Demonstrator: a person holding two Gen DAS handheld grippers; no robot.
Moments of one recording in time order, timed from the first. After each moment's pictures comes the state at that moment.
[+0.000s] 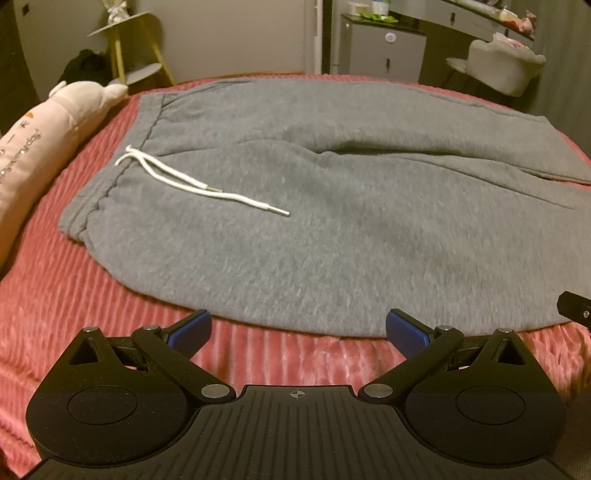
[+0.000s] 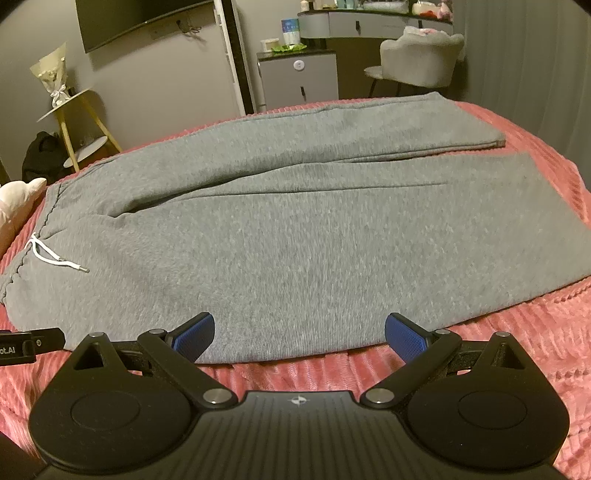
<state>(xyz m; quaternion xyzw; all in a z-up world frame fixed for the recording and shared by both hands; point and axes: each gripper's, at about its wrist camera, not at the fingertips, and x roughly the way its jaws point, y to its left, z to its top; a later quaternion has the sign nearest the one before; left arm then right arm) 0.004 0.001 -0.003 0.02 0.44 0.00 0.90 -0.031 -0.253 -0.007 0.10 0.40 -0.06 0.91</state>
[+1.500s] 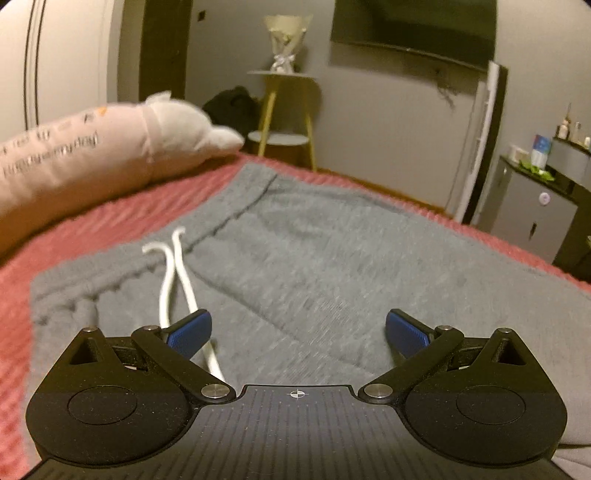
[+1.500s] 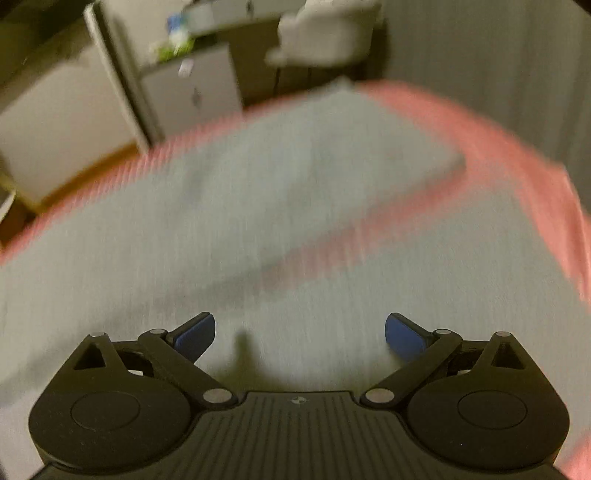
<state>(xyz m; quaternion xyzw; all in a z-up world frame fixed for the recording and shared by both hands) 0.188 0.060 -0.059 -0.13 0.28 0.24 0.92 0.205 -0.435 -0.015 0.16 0.41 -0.18 0.88</state>
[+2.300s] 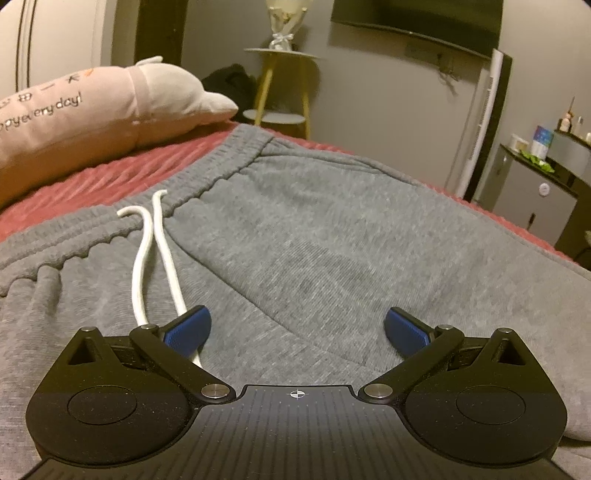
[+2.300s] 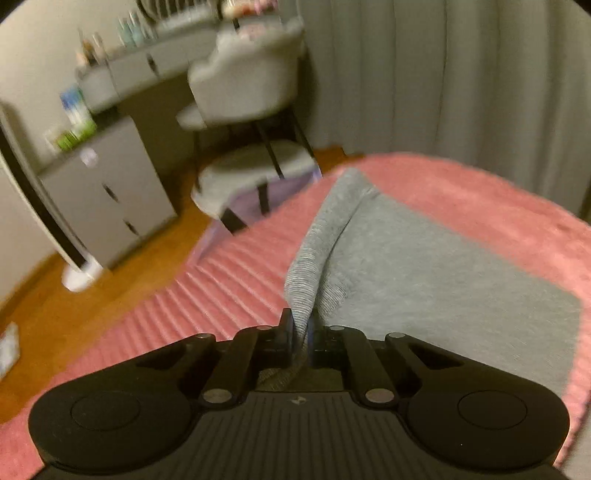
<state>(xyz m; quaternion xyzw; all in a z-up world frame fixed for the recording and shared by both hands) 0.202 0.067 -0.084 -0.15 0.30 0.22 0.92 0.405 -0.502 -0.035 0.22 0.34 -0.32 0.86</state>
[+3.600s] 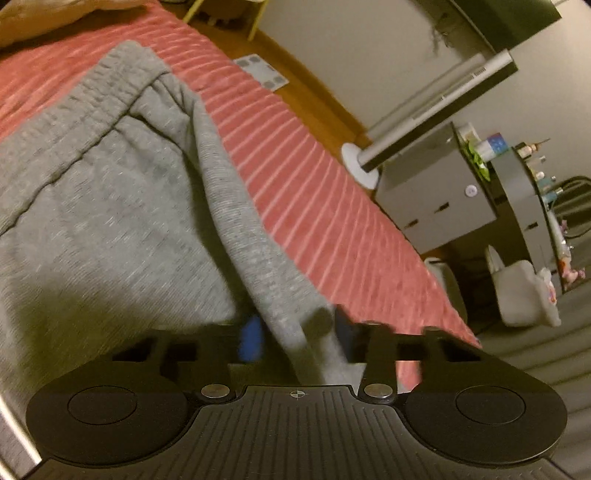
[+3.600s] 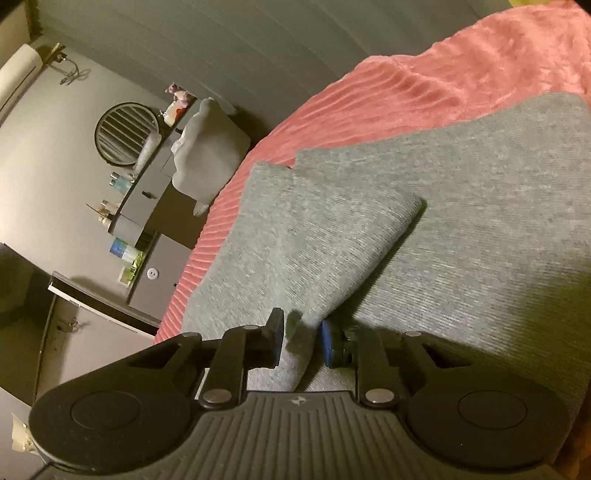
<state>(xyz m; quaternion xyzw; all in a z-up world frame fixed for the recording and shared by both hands) 0.343 0.137 -0.060 -0.38 0.42 0.04 0.83 0.038 -0.548 -0.110 0.50 0.16 -0.26 0.81</state>
